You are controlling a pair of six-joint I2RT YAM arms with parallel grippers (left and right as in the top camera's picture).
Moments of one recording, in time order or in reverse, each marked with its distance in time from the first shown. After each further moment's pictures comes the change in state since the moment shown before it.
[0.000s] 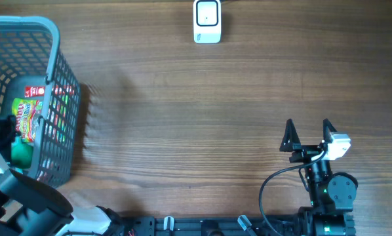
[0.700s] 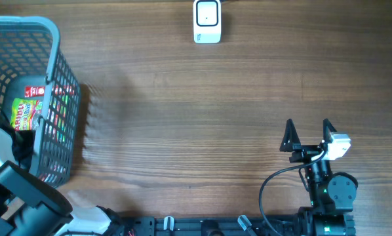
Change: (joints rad) left arm 0.000 0.005 -0.272 0.290 0.057 0.036; right arm 0.000 0.000 0.000 0.000 0.000 0.000
